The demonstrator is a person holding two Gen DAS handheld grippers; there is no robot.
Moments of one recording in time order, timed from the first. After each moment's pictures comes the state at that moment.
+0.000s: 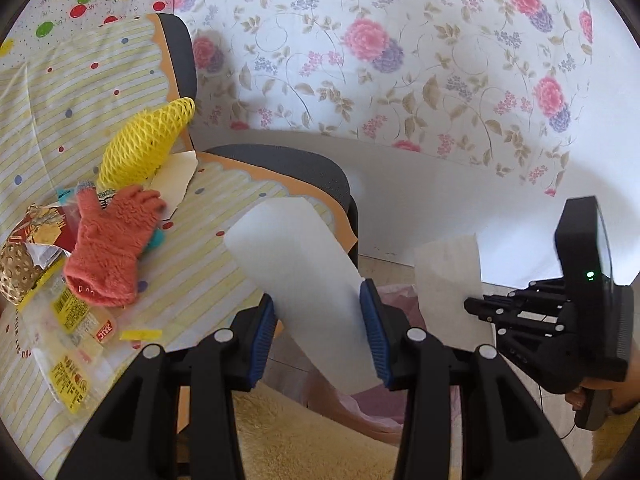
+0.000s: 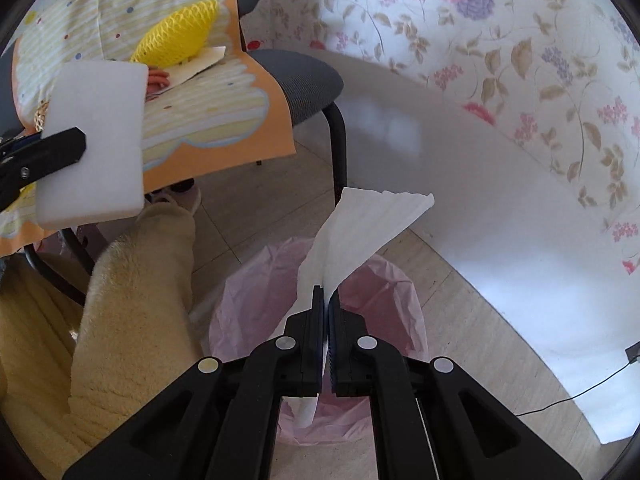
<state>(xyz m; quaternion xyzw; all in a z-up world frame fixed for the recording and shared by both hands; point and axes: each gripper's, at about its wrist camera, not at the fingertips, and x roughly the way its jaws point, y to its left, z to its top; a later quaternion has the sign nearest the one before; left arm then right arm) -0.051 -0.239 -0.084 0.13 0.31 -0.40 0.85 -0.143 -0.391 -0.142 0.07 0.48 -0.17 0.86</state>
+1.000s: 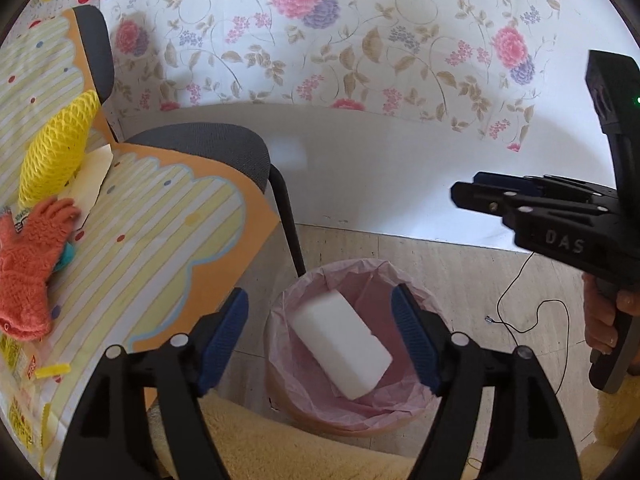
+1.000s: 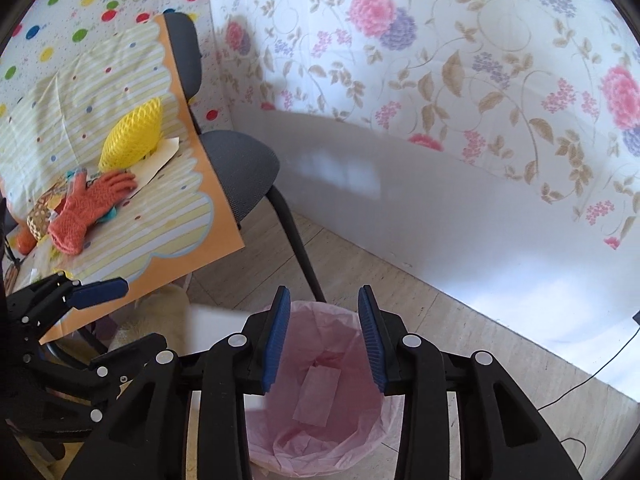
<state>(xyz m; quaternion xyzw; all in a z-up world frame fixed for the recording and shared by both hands) -0.059 -0.302 -0.108 0.18 0.36 -0.47 0.79 -0.165 -0.440 -0.072 0.14 0.37 -0.22 0.89</state>
